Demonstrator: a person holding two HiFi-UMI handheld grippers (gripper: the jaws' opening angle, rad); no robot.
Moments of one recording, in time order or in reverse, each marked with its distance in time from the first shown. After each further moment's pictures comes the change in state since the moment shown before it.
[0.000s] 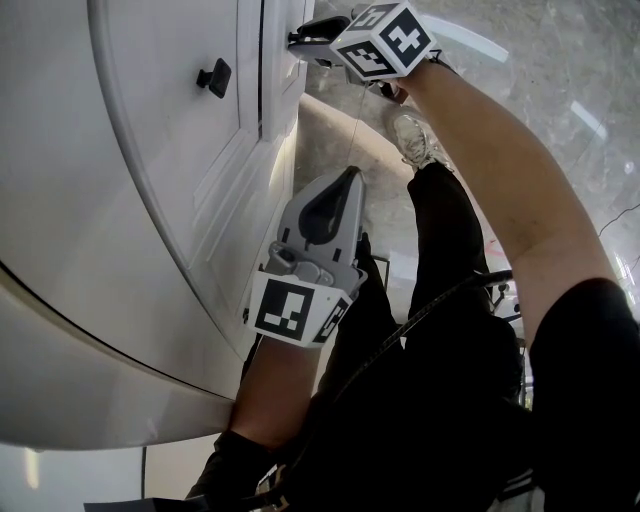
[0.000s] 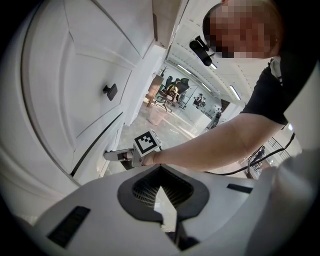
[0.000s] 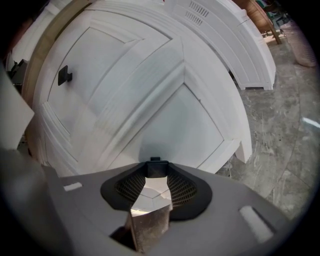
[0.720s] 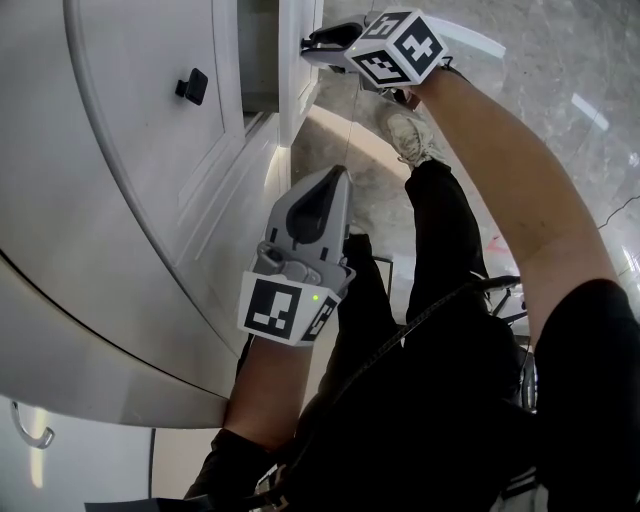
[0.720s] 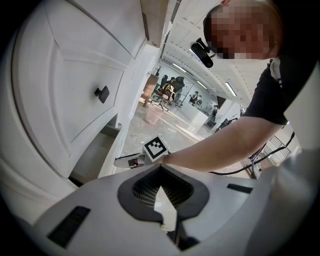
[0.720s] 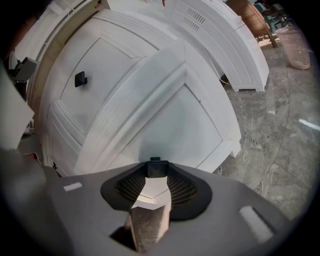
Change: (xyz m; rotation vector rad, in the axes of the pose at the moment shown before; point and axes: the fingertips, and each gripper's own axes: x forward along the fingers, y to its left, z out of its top) left arm 0.001 -0.011 0.001 0.059 0.005 -0.018; right arm -0.042 -0.005 -0.023 -0.006 0.001 -0.029
